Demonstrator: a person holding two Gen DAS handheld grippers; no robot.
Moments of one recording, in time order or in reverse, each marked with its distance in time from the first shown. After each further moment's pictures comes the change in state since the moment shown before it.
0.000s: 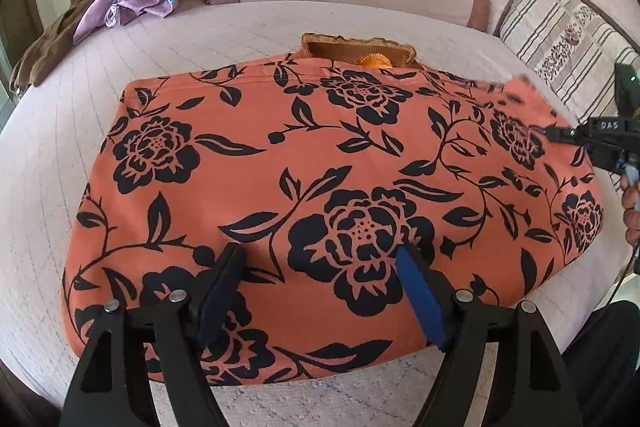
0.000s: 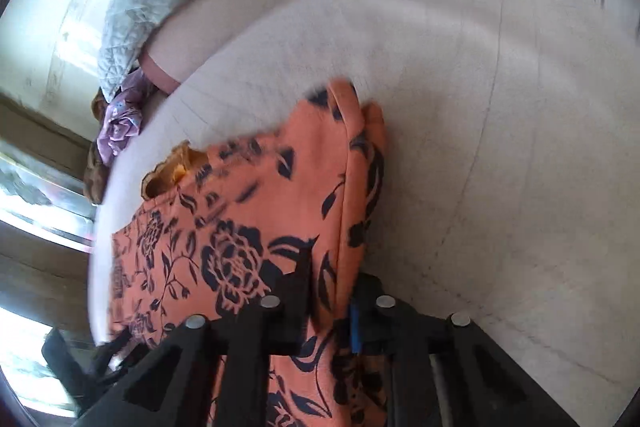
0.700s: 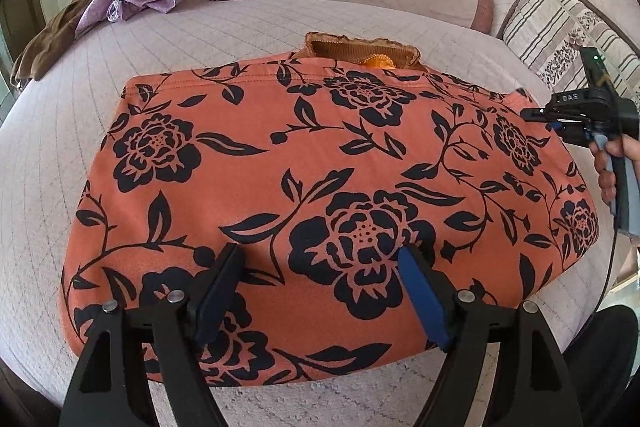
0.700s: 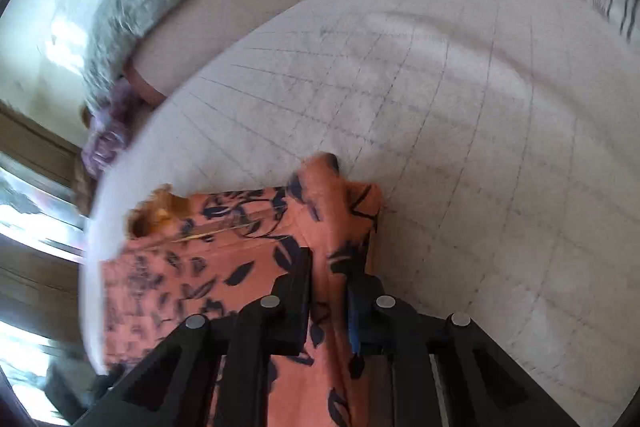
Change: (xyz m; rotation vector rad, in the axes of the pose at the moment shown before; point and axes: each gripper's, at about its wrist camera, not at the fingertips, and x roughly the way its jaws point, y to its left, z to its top) left arm 0.002 0.001 0.002 -0.012 0.008 -0.002; right arm 0.033 -0.008 0.051 0.018 0.026 -0.049
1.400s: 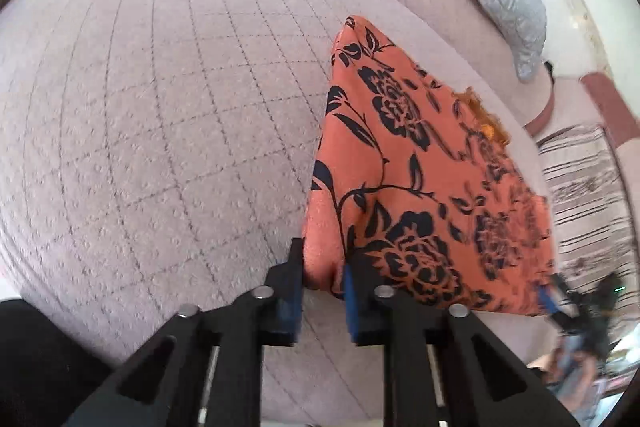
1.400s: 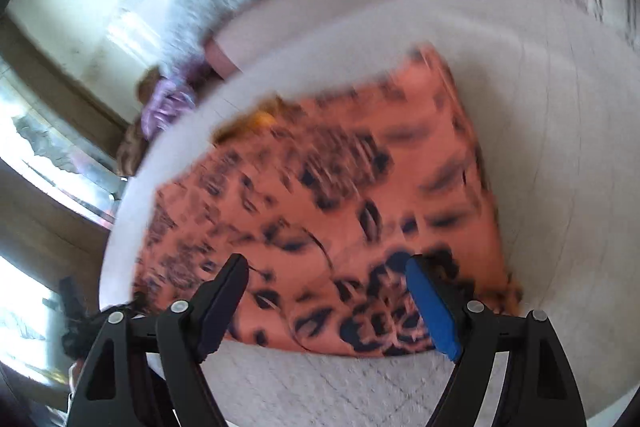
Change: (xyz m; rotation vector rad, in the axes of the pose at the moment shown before) left arm -0.045 0.171 -0.065 -0.522 0.044 -0.142; right arm -0.063 0.040 -0.154 -0.059 -0.069 0.116
